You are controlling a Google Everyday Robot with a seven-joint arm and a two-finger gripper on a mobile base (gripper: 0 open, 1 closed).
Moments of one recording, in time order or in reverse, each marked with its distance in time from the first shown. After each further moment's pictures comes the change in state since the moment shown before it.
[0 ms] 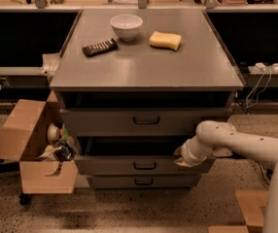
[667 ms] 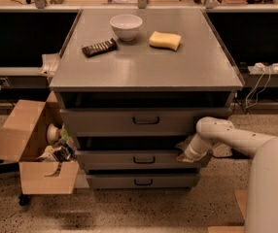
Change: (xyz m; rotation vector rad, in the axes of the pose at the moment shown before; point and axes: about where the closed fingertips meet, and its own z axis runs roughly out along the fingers) arm 0.028 -0.026 0.022 -0.017 0.015 0.062
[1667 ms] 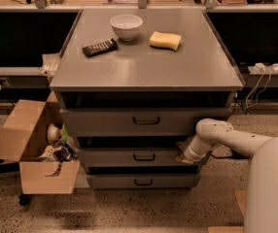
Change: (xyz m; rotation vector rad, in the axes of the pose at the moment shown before) arm 0.004 0.004 0.006 -0.003 0.001 0.008
